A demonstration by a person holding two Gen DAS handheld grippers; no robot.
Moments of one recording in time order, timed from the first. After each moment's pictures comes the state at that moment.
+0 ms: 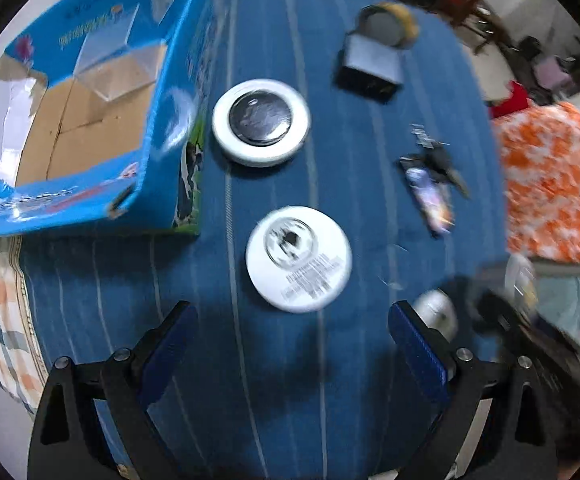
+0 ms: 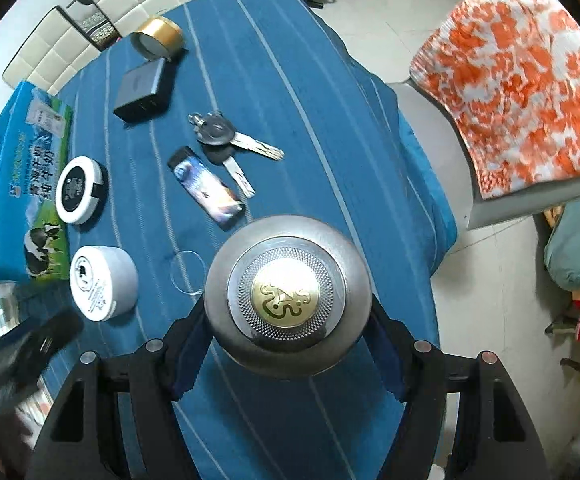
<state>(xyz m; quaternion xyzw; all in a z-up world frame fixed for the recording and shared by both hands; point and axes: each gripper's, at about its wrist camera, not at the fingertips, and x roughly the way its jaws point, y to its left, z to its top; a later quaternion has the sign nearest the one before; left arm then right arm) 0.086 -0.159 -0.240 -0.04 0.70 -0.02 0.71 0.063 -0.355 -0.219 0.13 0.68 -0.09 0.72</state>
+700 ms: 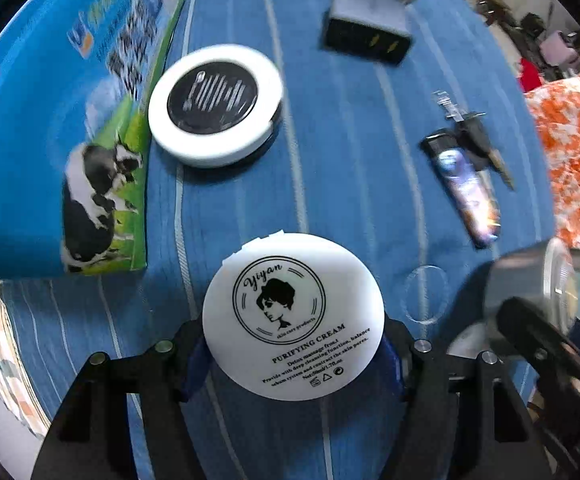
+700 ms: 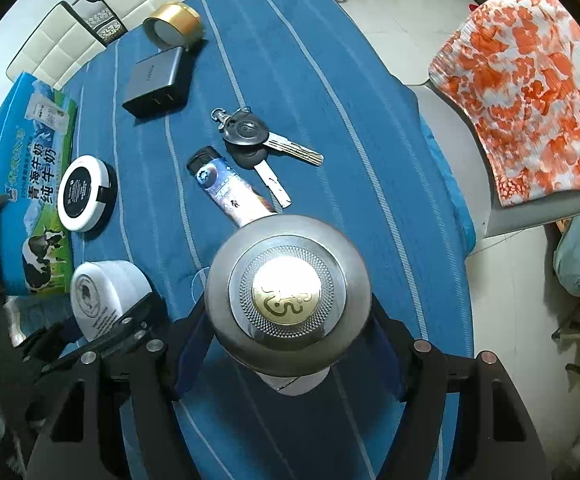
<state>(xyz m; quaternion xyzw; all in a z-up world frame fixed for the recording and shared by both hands) 0.090 -0.200 -0.284 0.01 0.69 -0.03 0.72 0.089 -0.334 -0.234 0.13 0.67 -0.07 0.72</state>
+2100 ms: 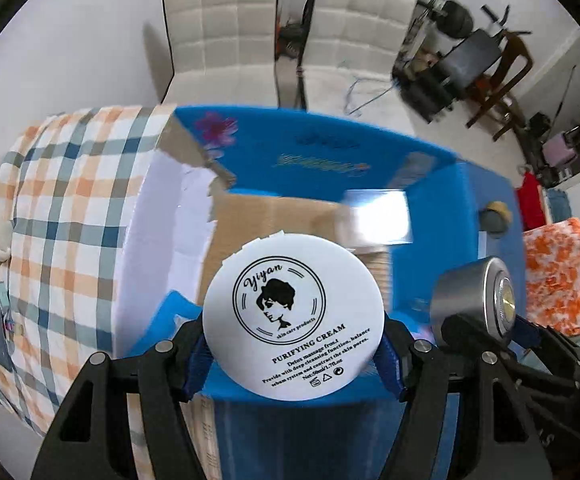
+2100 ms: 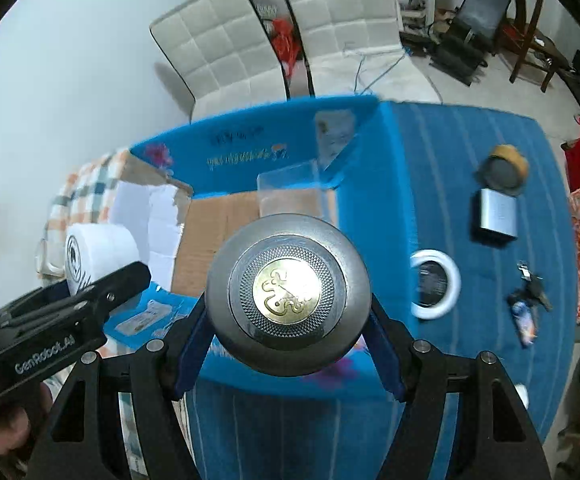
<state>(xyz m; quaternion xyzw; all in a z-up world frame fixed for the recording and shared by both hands) 0.162 0.114 -0.149 -0.09 0.63 0.00 0.78 0.206 -0.034 -0.119 0.08 0.63 0.10 0.77</state>
